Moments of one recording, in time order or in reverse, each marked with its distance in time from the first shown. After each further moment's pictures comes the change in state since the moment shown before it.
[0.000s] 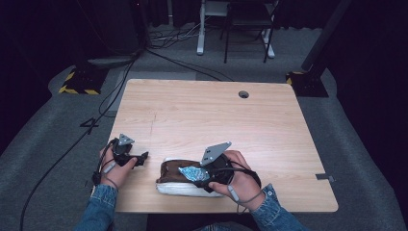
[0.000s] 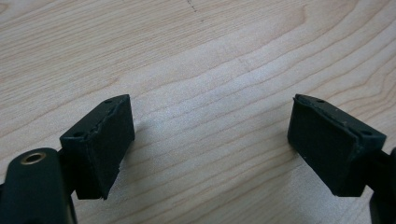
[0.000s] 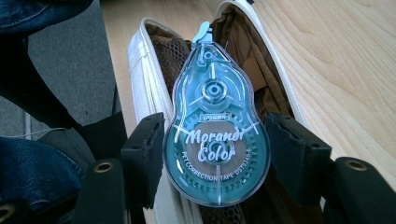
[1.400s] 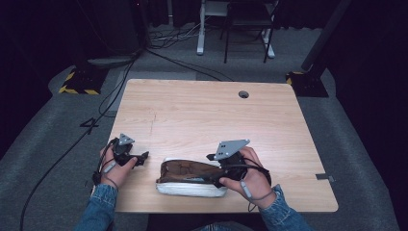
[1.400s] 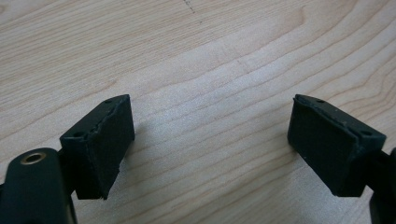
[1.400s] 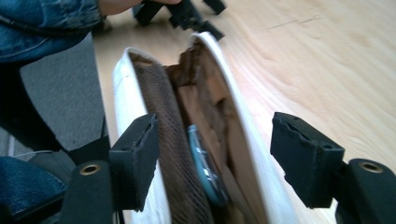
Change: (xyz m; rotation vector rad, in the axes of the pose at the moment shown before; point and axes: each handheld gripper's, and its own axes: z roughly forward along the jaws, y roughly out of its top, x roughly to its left) left arm 0.001 0.001 0.001 0.002 -0.006 0.009; right arm -0.014 -0.015 -0.030 -0.149 -0.059 0.018
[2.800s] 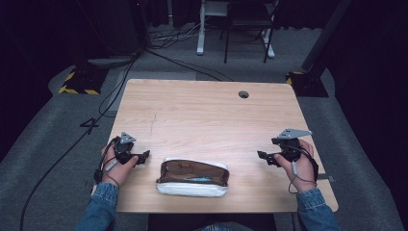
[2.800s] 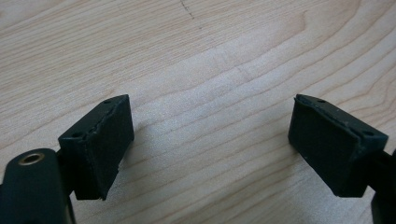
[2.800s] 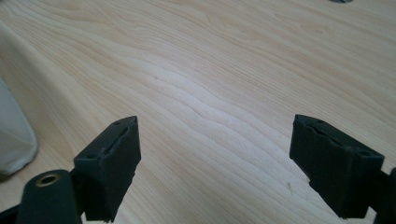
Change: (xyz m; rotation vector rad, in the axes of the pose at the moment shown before) left arm -0.001 0.004 0.004 0.002 0.001 -0.005; right arm -0.119 -0.135 -0.069 0.017 -0.377 0.355
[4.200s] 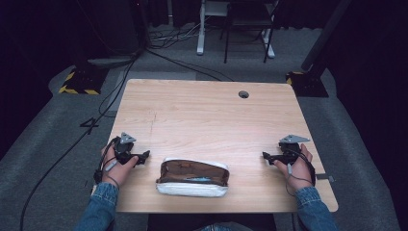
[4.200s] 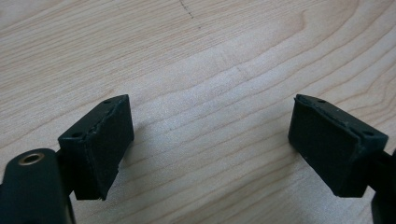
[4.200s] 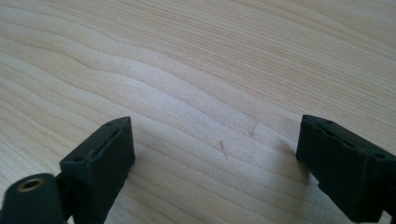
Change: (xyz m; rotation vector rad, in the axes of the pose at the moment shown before) left arm 0.000 0.000 0.000 -0.002 -0.005 0.004; right arm -0.042 -0.054 0.046 0.015 -0.142 0.108
